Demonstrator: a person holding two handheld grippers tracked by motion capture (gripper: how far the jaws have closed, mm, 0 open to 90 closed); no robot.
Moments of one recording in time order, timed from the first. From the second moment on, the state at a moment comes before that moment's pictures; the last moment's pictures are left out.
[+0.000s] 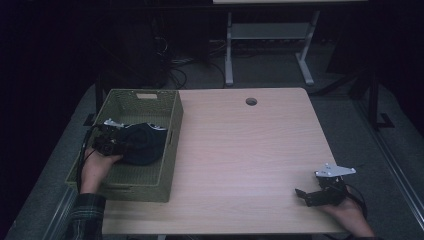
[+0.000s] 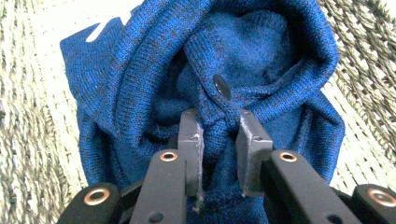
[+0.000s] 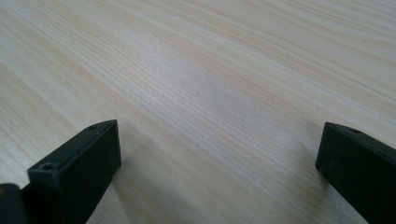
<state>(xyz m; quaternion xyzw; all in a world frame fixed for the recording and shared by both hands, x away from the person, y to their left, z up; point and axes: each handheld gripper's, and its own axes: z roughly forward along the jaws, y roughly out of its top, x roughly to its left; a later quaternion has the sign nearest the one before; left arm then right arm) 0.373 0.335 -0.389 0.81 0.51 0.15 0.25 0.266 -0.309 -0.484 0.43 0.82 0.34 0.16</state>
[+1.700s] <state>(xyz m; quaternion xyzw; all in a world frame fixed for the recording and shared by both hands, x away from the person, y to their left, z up) 0.358 0.288 -0.326 0.80 0.47 0.16 0.34 0.267 -0.308 -0.483 0.43 0.82 0.34 0.16</state>
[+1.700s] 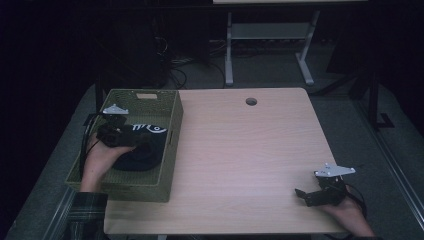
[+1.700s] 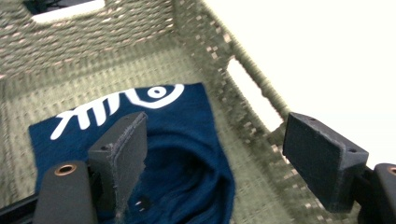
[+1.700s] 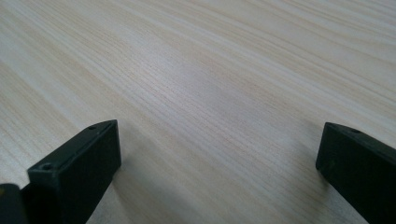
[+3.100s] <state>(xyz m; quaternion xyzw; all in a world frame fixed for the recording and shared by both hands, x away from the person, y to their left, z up) 0.338 0.118 -0.369 0.84 0.34 0.09 0.40 0.267 -0.308 -0.483 0.43 0.82 0.34 0.16</state>
